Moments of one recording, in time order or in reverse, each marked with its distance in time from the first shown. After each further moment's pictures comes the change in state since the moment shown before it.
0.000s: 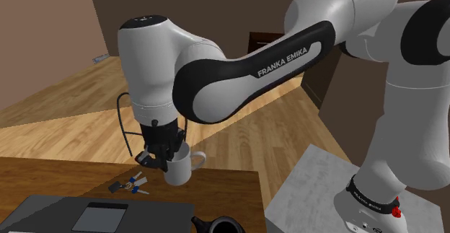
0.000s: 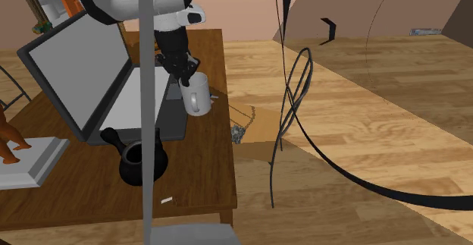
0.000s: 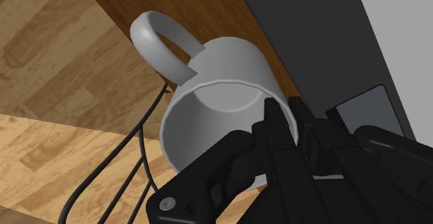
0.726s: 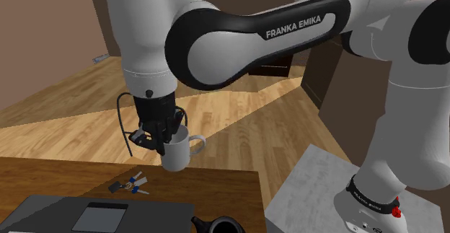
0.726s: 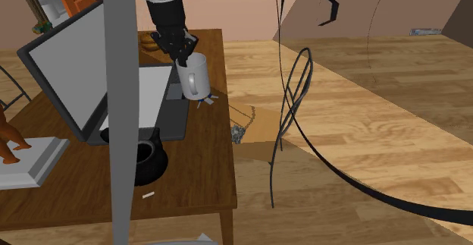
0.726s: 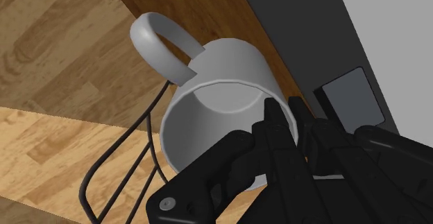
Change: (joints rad) arm 0.002 -0.024 0.010 0.120 0.024 -0.137 -0.025
